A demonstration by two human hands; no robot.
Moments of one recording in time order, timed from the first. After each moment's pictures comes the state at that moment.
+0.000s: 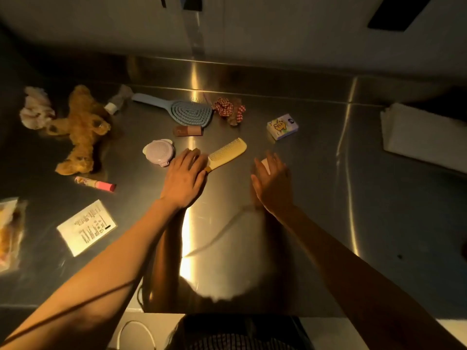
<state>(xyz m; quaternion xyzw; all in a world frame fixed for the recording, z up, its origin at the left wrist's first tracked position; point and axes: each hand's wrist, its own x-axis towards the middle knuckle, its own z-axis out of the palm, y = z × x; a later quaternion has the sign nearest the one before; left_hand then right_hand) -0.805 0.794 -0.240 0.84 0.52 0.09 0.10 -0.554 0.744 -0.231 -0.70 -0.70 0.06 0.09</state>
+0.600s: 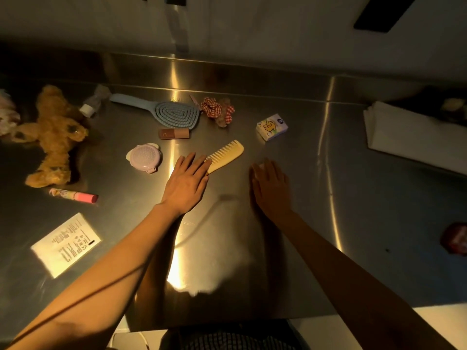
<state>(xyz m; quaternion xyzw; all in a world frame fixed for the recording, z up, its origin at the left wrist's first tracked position) -0.783 0.804 -0.257 0.87 0.46 0.10 0.12 -0.548 0.737 -0.232 -0.73 -0.67 0.08 0.06</state>
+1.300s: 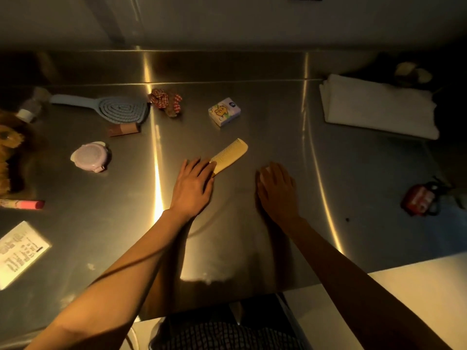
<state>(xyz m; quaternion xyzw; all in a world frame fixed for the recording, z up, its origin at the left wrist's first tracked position) -0.669 0.748 -0.256 0.87 0.44 0.15 0.17 -0.450 0.654 -0.238 -0.78 -0.62 0.06 0.08</state>
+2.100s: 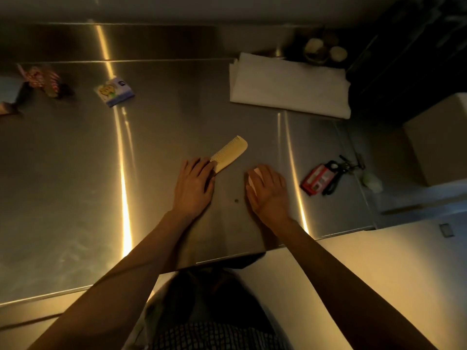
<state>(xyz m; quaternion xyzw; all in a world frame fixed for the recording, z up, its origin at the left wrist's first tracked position) -0.411 0.617 -0.255 0.86 0.46 0.15 0.18 -0.219 0.522 -0.242 -0.76 -0.64 0.06 0.10</state>
